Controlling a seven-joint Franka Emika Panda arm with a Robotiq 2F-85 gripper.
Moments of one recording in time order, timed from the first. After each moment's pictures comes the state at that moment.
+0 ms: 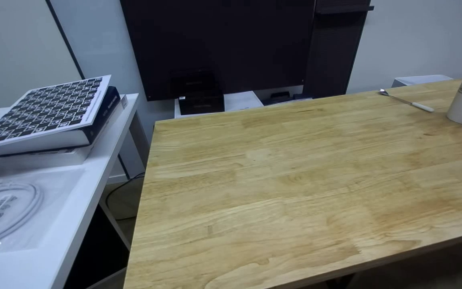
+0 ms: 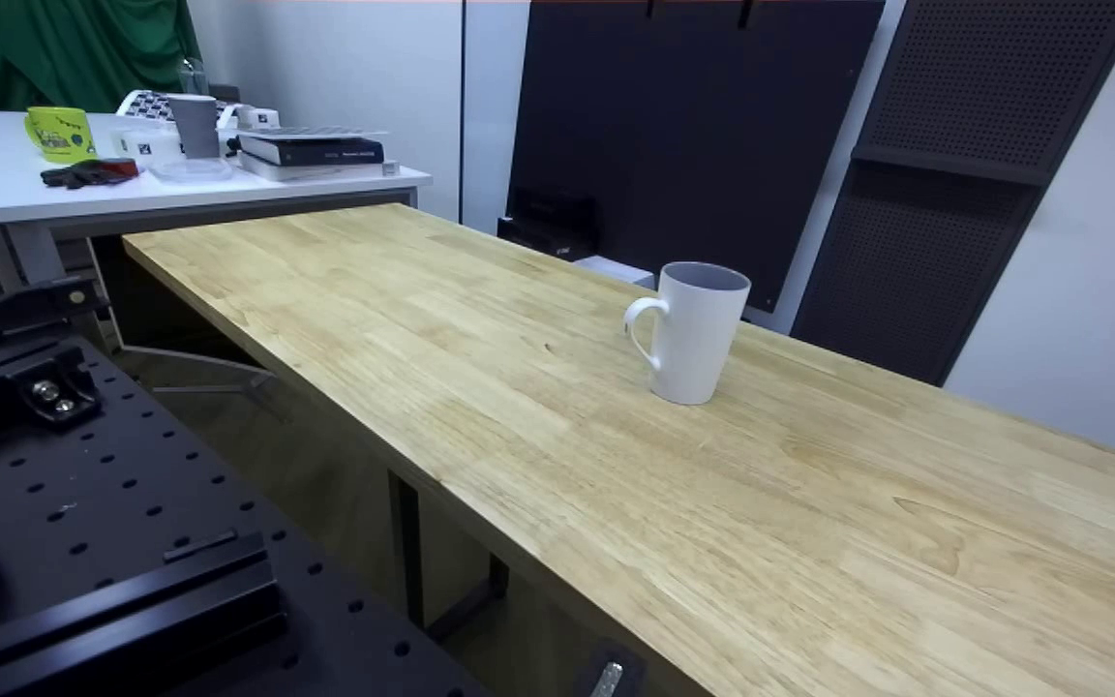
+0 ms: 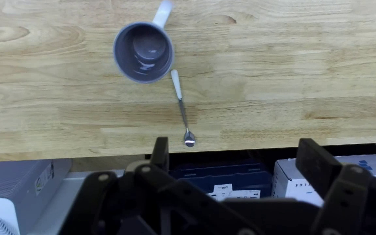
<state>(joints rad) -0.09 0.12 -0.09 -2.03 0.10 2.23 -0.13</state>
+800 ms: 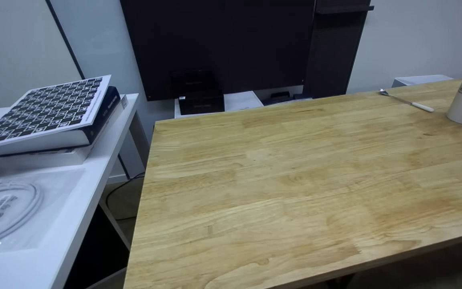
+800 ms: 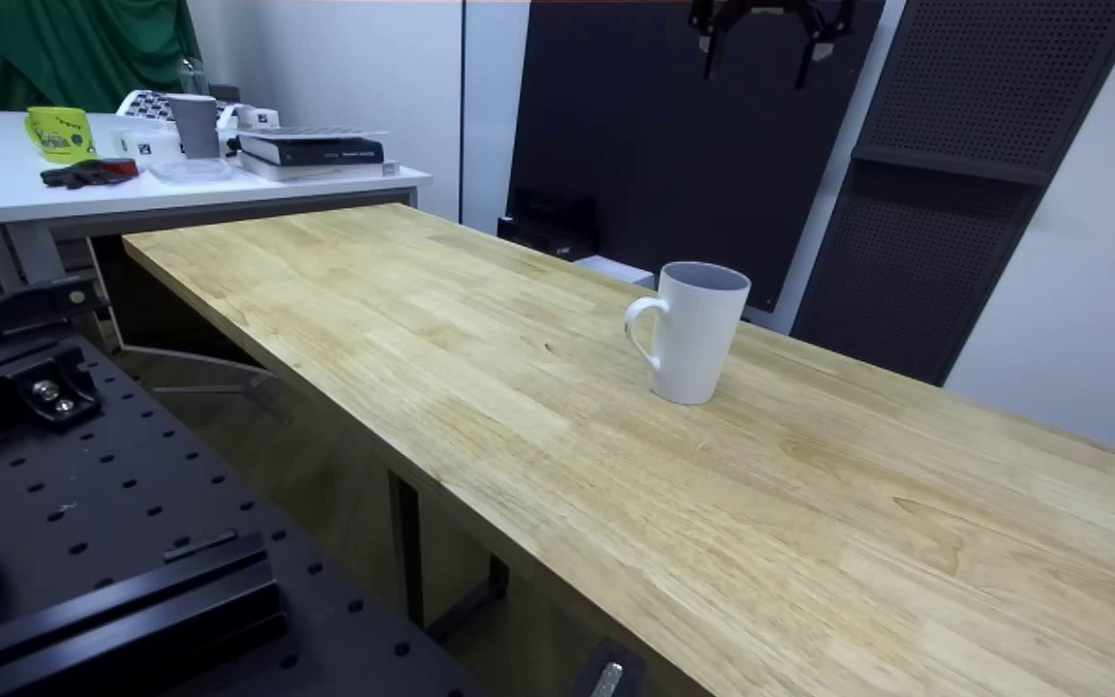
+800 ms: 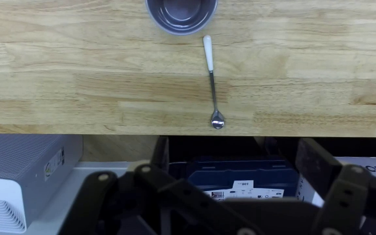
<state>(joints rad) -0.12 0.38 -0.09 -1.77 0.06 2.23 -0.17</state>
